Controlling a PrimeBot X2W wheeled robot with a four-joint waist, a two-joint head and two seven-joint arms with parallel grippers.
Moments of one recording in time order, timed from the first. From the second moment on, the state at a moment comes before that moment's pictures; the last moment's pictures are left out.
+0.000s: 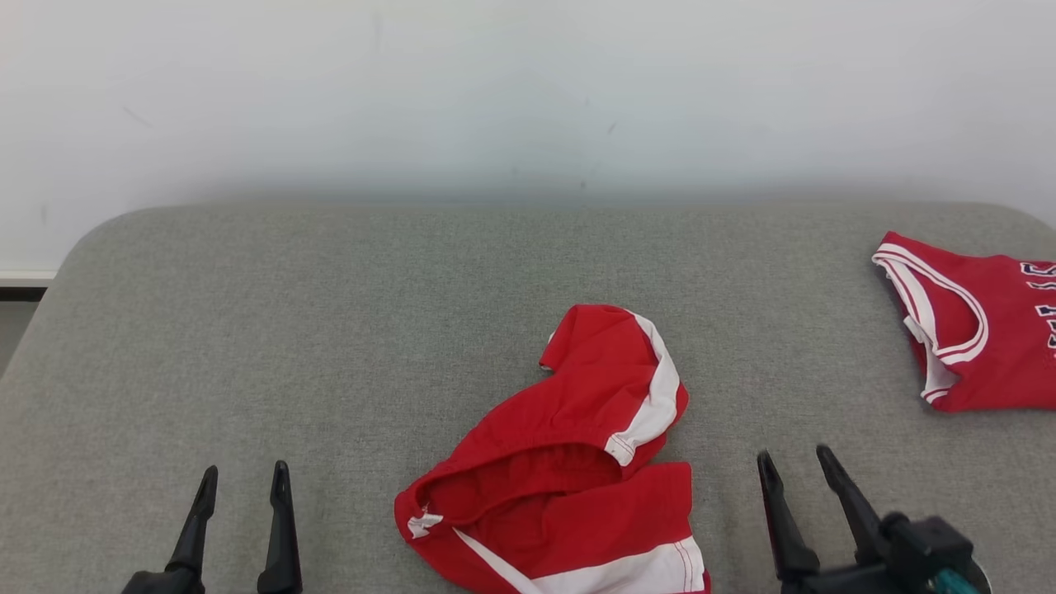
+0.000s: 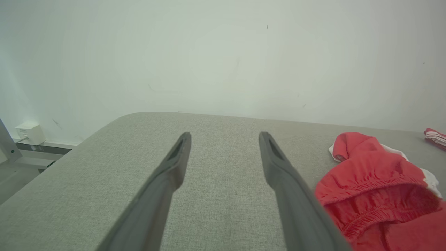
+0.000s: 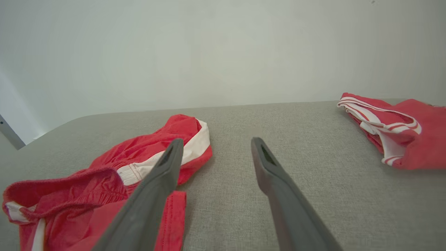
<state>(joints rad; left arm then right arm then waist) 0.02 0.05 0.06 0.12 -0.15 -0.12 -0.26 -0.06 -0.14 0.15 0.27 0.27 0.13 -0.26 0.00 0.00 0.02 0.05</state>
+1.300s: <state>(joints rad) 0.04 0.07 -0.01 0.11 -0.13 -0.13 -0.26 -0.15 -0.13 0.40 0.70 0.35 0.13 -0.18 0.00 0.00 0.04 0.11</state>
